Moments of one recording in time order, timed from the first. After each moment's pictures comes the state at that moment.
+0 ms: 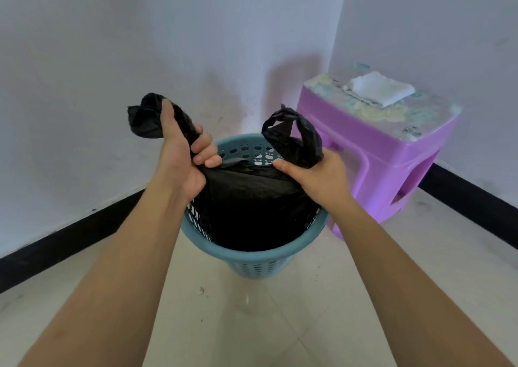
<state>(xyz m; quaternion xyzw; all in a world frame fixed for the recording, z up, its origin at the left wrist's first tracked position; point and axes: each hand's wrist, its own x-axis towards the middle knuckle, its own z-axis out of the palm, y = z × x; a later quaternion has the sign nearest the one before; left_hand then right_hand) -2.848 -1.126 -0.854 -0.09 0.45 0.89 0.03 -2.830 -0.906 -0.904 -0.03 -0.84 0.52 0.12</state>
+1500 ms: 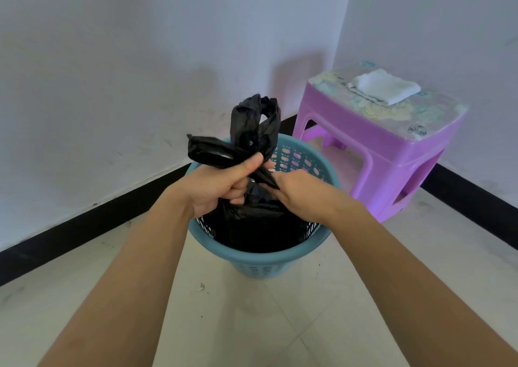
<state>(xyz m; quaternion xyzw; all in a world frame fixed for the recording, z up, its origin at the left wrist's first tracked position) -2.819 -1.114 -0.873 0.09 0.70 0.67 0.25 -2.831 -0.921 -0.911 0.28 -0.94 0.17 -0.03</state>
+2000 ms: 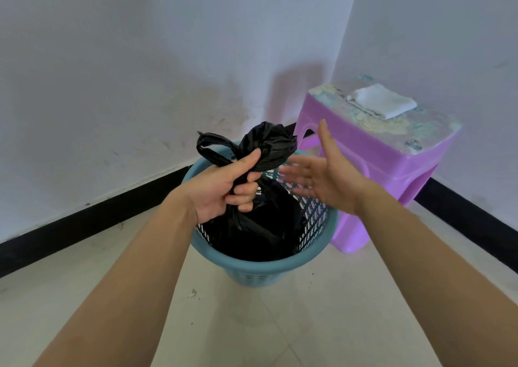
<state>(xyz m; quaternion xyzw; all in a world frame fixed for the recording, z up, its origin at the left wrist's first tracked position) -2.821 -1.106 -0.873 0.07 0.61 0.73 0.30 -2.850 -0.880 -0.880 -0.02 -0.66 0.69 -0.30</state>
